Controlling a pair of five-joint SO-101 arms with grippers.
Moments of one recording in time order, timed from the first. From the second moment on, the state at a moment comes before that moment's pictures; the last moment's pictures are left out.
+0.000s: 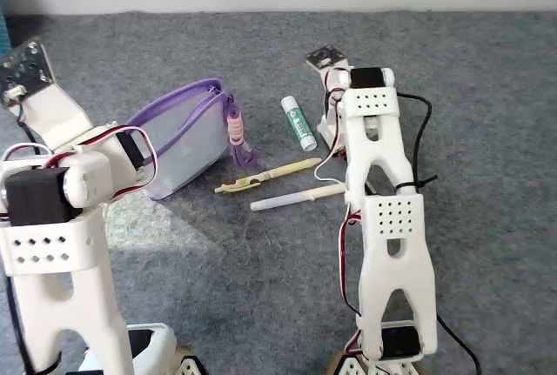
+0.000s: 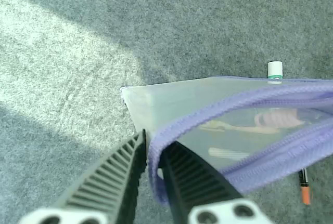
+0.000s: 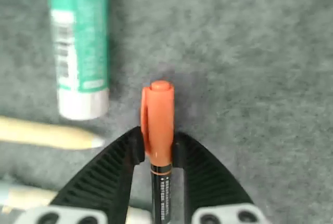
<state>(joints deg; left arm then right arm) -8.4 -30.4 4.0 98.8 30.5 -7.6 65.4 -68.7 96.3 22.1</state>
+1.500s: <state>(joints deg) -8.4 -30.4 4.0 98.8 32.1 -41.3 -11.3 -40.5 63.7 -9.4</state>
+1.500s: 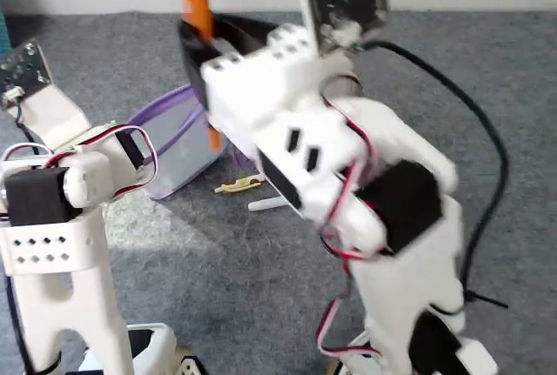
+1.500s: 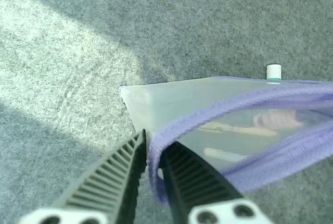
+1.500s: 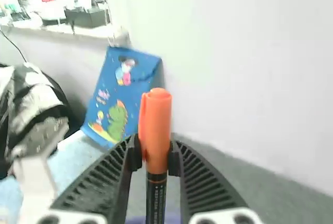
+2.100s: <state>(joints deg) -8.9 -30.4 4.0 98.8 32.1 -42.8 4.7 -40.1 55.1 -7.3</state>
